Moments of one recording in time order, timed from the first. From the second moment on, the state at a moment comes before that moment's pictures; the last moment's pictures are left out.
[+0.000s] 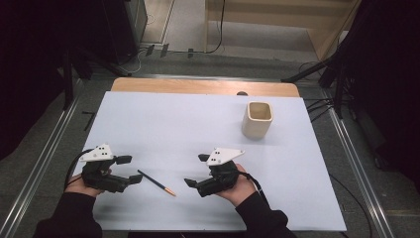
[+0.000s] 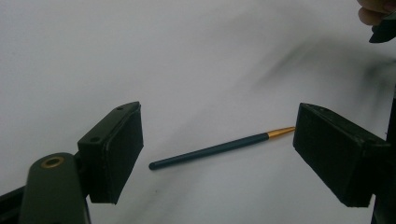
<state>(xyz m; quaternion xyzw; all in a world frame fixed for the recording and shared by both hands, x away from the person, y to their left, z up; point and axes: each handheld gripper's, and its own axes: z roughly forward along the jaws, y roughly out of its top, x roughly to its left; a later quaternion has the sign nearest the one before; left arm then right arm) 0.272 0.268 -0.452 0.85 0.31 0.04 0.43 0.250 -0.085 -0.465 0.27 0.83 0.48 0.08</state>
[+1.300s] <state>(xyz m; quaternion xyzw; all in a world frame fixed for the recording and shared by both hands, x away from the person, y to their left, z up) 0.273 0.272 -0.453 0.84 0.32 0.05 0.43 0.266 -0.017 -0.456 0.24 0.90 0.37 0.02</state>
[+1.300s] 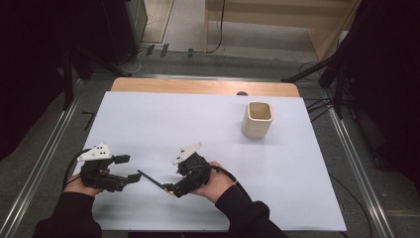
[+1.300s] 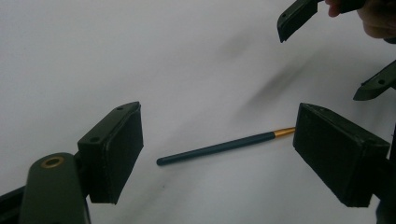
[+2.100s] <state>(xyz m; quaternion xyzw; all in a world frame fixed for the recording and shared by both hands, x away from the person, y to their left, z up) 0.275 0.277 -0.455 0.84 0.33 0.05 0.42 0.276 0.026 -0.444 0.22 0.96 0.18 -0.01</state>
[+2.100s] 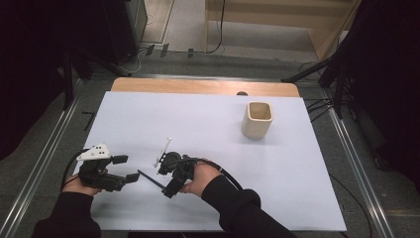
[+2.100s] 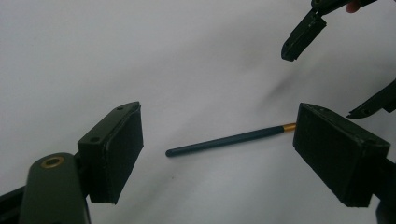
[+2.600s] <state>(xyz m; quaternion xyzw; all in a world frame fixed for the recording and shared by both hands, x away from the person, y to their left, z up) 0.276 0.279 -0.455 0.84 0.33 0.05 0.42 0.276 0.039 -0.448 0.22 0.96 0.15 -0.02</state>
